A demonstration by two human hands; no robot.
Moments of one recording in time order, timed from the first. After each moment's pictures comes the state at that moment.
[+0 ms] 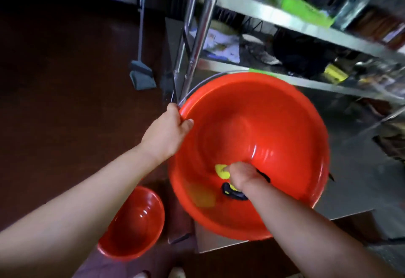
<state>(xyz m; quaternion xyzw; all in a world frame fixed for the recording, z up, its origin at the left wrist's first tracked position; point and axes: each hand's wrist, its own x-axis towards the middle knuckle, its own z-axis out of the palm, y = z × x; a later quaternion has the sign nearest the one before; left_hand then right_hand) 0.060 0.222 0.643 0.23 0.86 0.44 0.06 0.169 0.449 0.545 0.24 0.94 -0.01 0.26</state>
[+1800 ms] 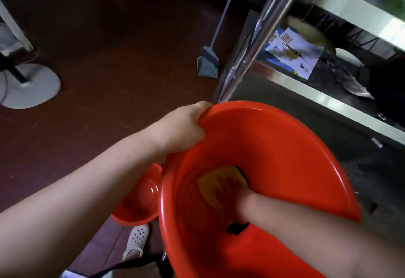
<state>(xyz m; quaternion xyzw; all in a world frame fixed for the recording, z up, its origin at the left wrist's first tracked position) 0.046 0.269 0.667 0.10 0.86 0.45 0.20 0.110 0.483 0.532 -0.31 0.84 0.24 0.36</state>
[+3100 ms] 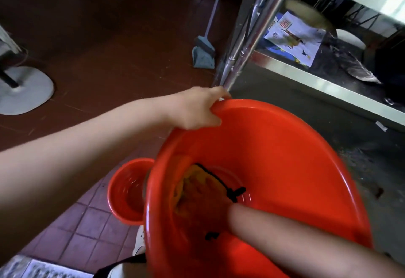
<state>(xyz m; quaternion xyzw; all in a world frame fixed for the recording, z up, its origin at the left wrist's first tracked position) -0.009 0.281 0.680 0.28 0.88 0.30 0.22 0.127 0.418 0.495 -0.37 0.86 0.13 0.33</state>
